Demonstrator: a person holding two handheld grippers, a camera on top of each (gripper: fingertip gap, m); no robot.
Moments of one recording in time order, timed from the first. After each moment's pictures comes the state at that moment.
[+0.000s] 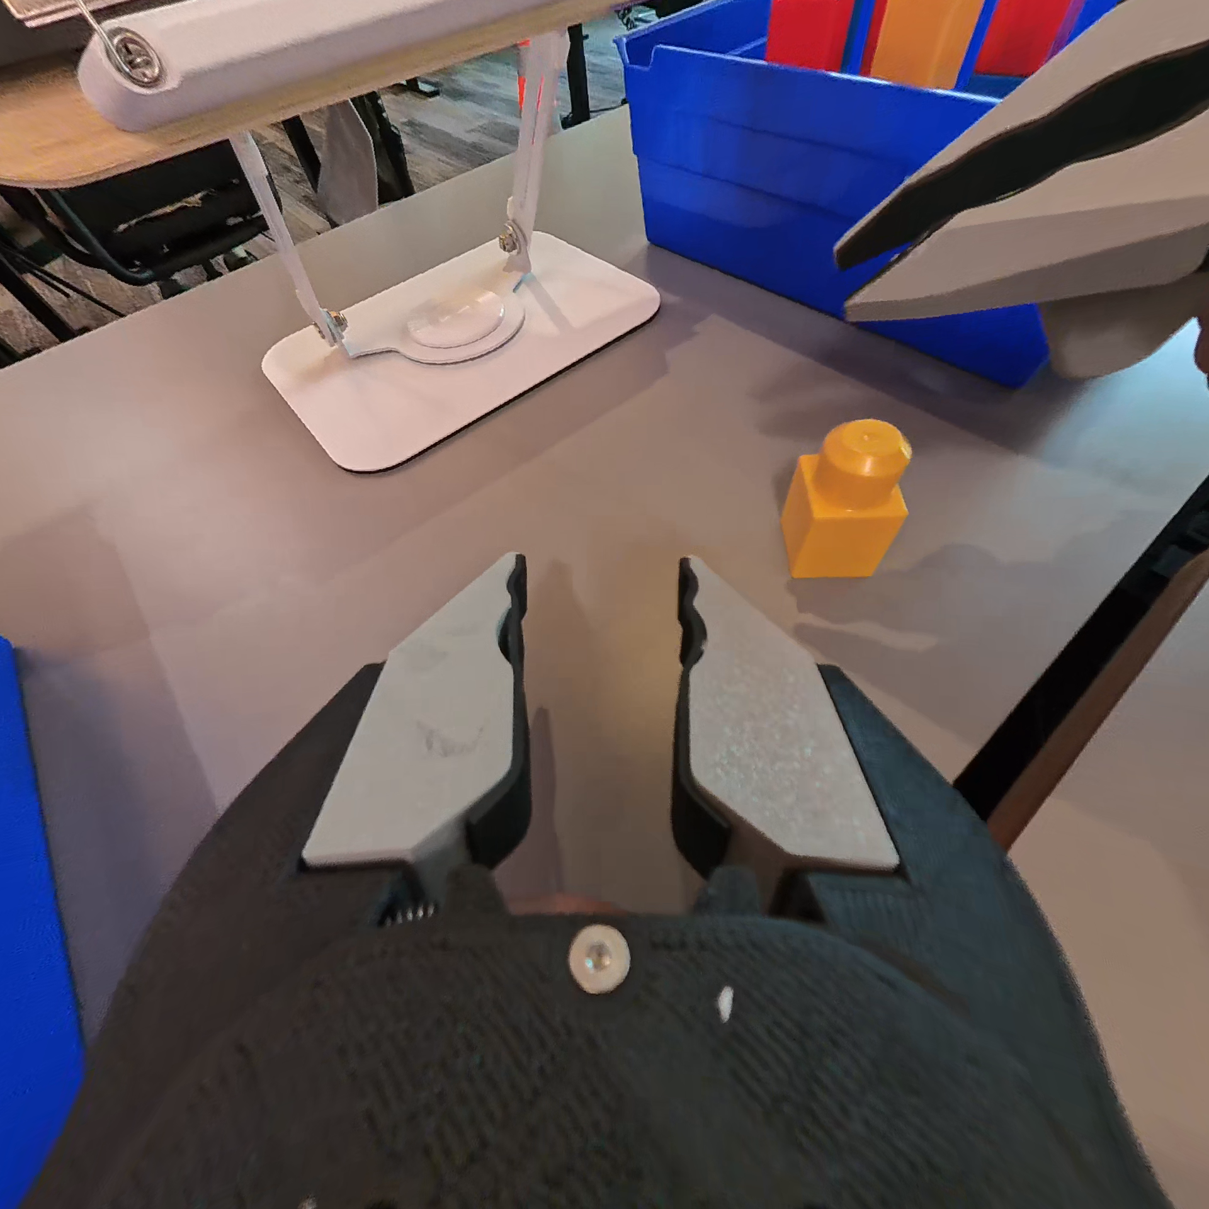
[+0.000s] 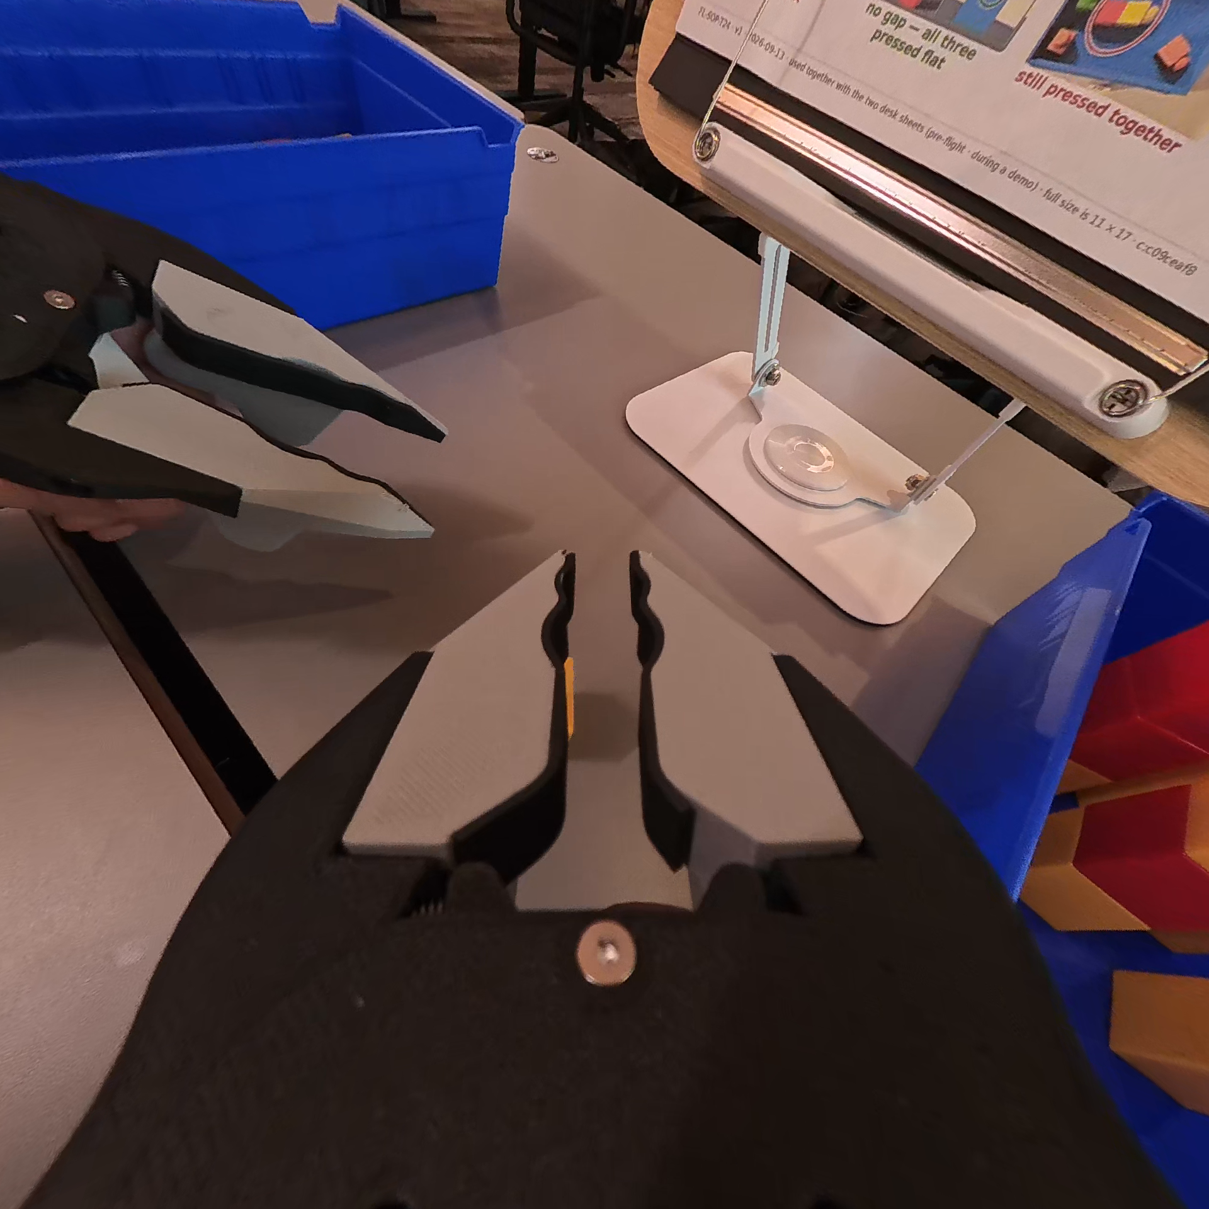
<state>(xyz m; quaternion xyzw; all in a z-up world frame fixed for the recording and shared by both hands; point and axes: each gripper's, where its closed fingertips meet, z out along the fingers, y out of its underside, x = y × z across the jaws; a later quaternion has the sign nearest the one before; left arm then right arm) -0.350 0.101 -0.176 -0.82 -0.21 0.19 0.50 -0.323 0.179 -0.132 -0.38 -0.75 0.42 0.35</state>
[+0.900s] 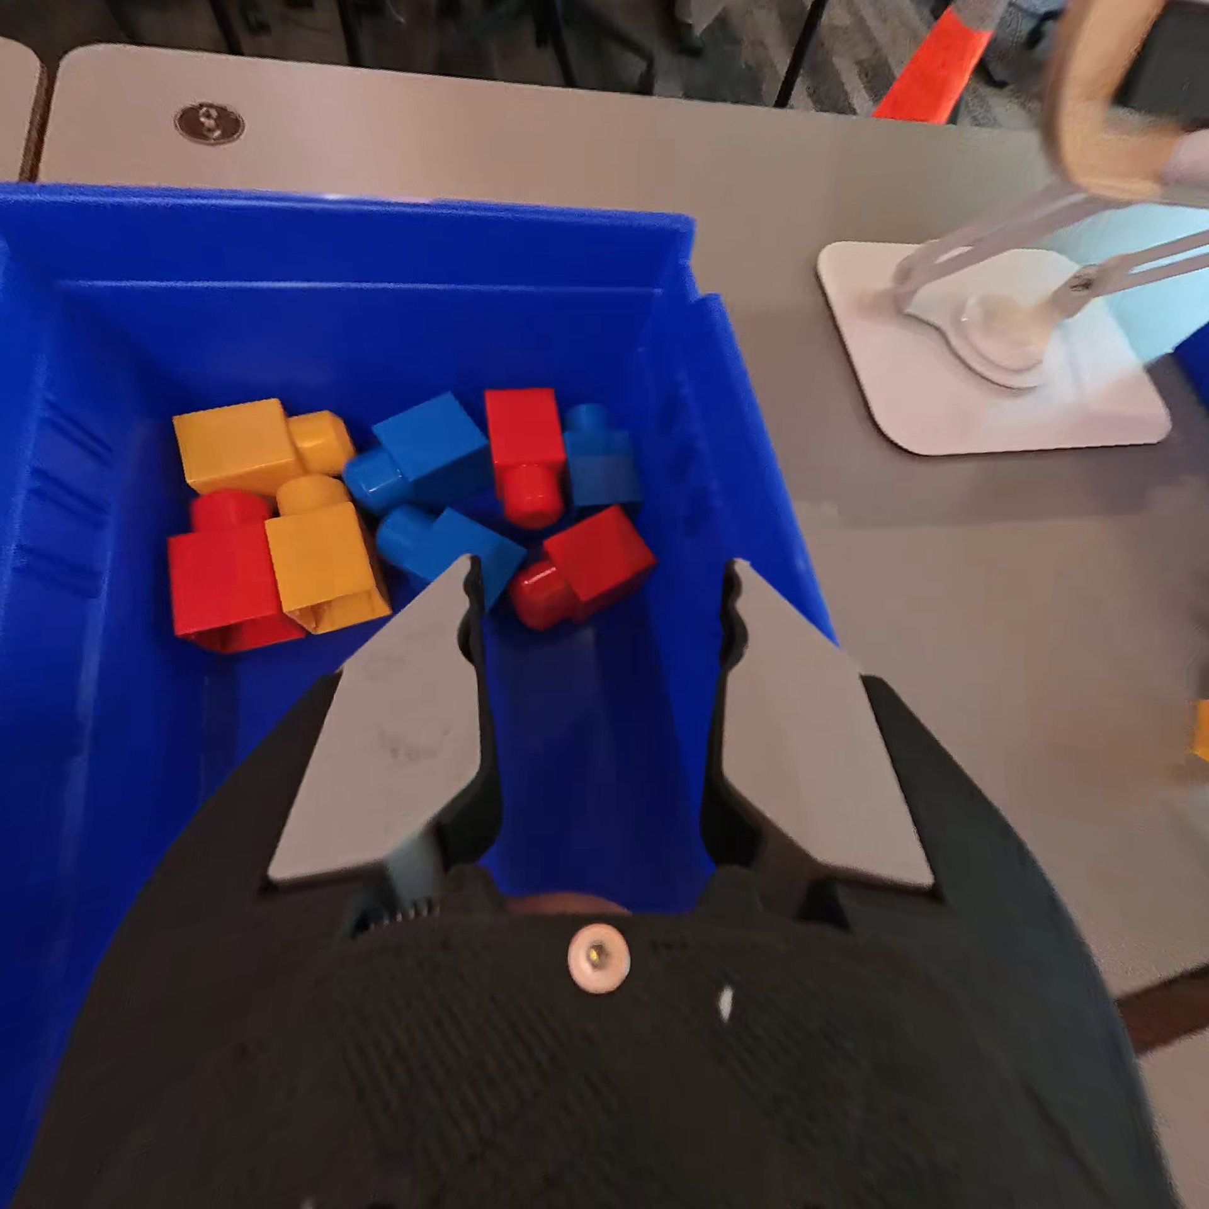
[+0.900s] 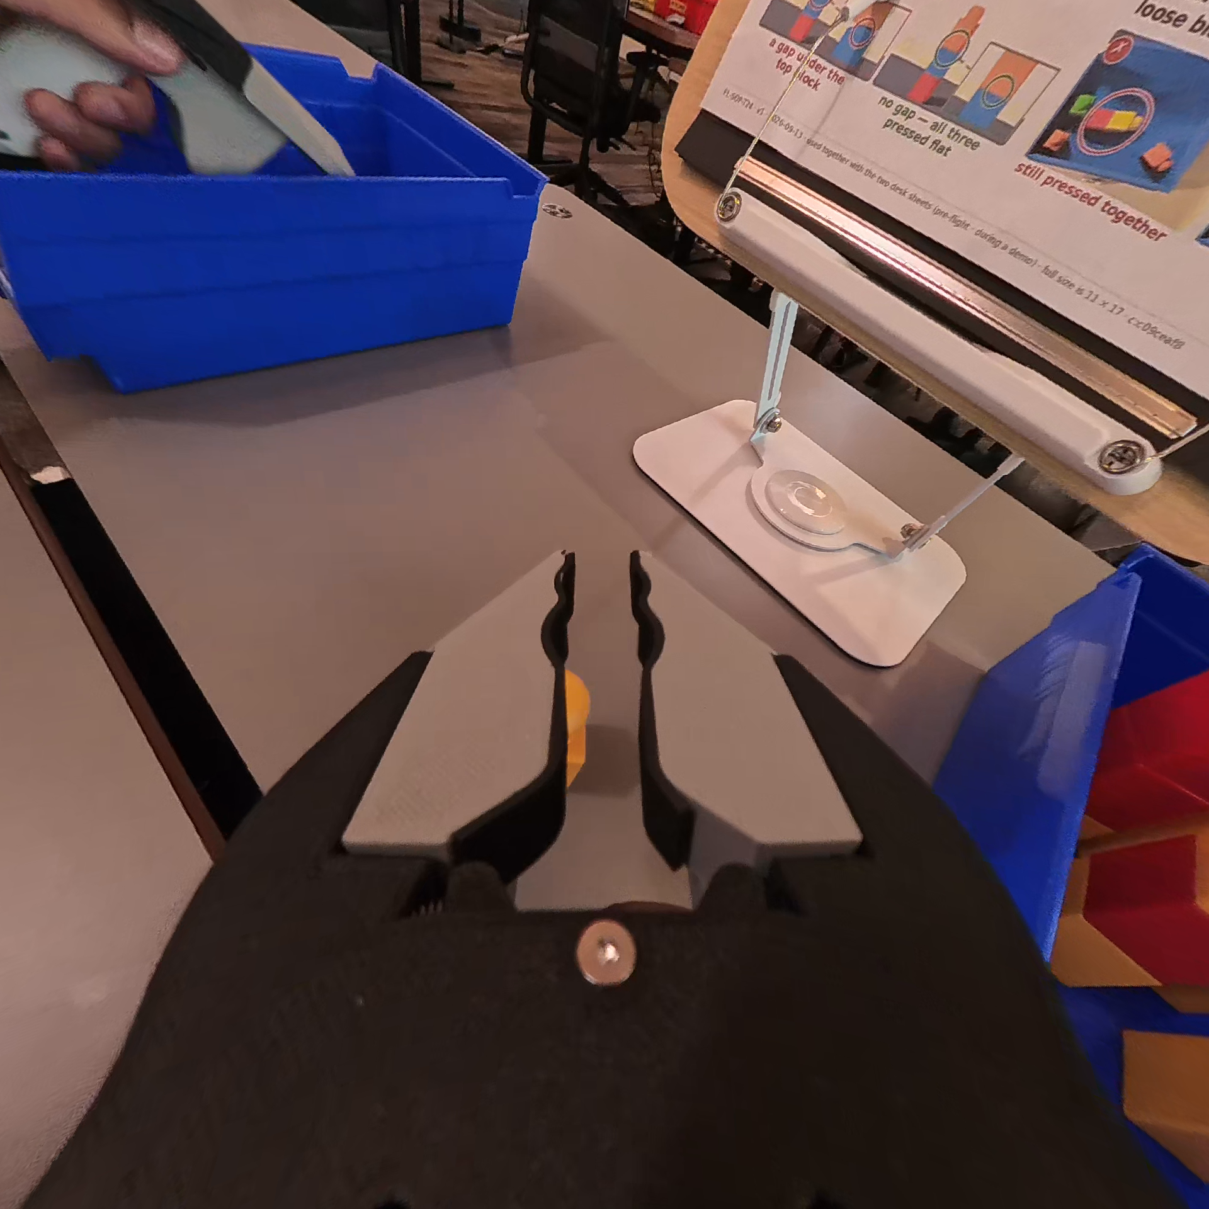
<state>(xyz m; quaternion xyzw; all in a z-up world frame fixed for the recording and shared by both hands) -0.498 -0.103 -0.150 -0.75 -0.50 0.16 0.41 -0.324 0.168 -0.129 -0.35 -0.74 0.44 0.37</state>
